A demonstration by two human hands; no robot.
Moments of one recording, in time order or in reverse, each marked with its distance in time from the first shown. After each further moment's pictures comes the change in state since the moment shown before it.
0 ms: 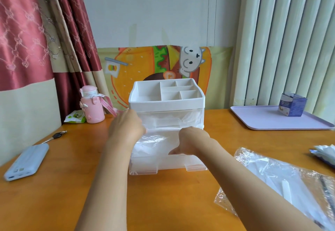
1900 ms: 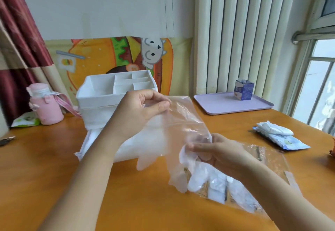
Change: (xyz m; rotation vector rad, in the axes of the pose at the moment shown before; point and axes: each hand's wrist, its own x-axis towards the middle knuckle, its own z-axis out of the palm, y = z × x) left_hand -0.066 0.099 0.018 -0.857 -0.244 0.630; right_hand -0.121 0.140 0.038 1.587 -0.016 -0.171
